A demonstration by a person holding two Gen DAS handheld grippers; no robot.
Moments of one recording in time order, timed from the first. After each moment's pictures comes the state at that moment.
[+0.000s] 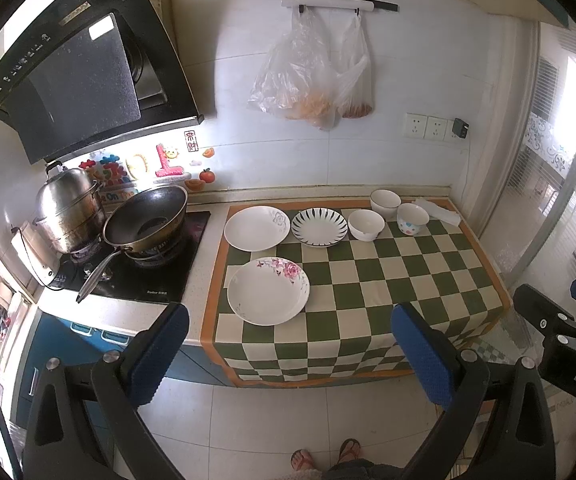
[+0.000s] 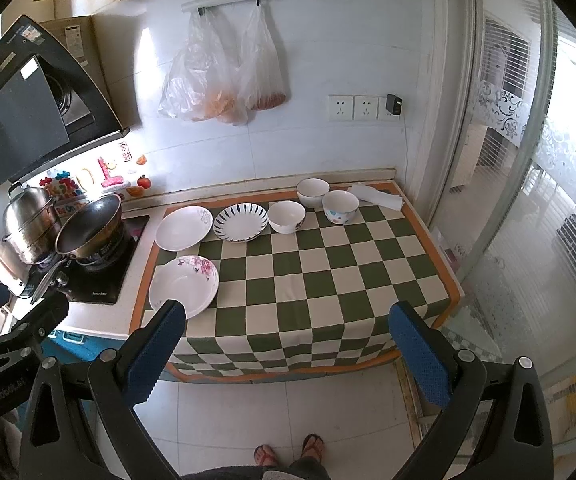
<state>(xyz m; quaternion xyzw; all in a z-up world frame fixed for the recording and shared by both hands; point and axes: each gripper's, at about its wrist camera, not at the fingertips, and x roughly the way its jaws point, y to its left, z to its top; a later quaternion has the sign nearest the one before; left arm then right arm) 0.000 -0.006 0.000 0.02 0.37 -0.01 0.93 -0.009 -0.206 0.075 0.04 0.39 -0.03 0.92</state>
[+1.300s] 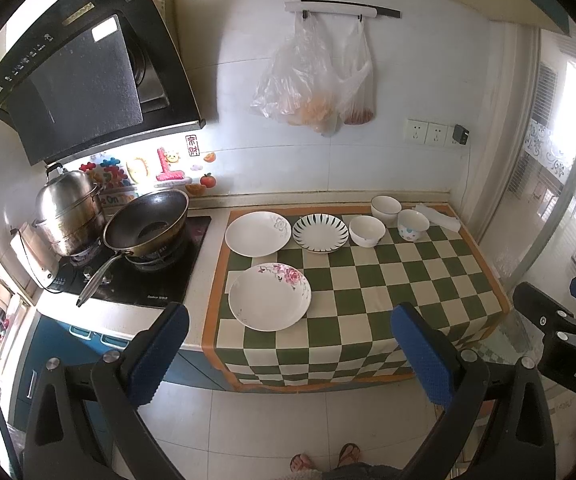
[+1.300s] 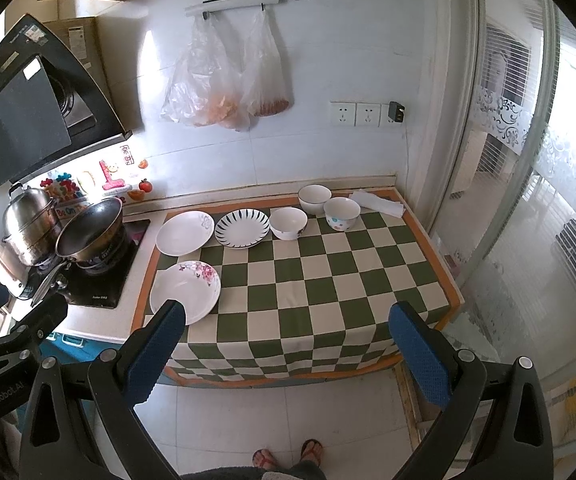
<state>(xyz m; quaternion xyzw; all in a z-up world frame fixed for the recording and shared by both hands) -0.004 0.002 0.006 0.02 0.37 -0.01 0.93 -0.001 -0.198 0.079 0.04 0.39 -0.03 0.92</state>
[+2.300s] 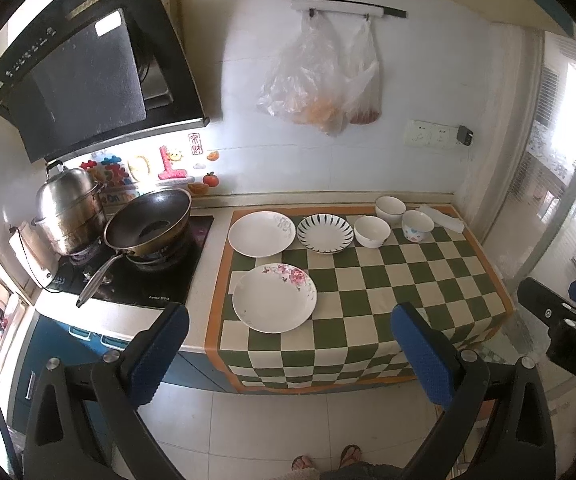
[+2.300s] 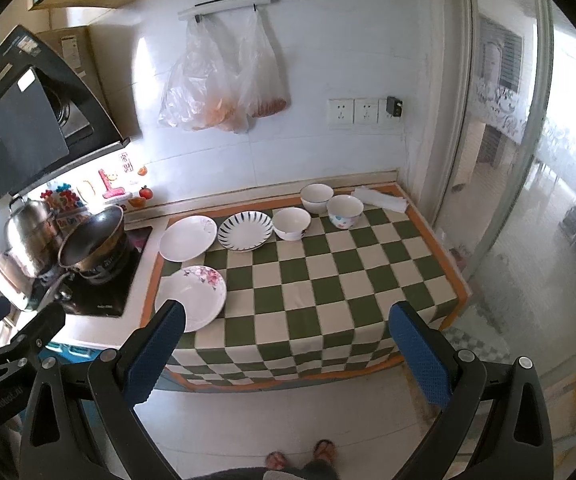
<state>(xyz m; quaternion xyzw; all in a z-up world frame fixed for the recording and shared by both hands) 0.009 0.007 0.004 0.01 0.37 0.00 0.93 0.004 -0.198 0.073 0.07 0.38 -0.03 0.92</state>
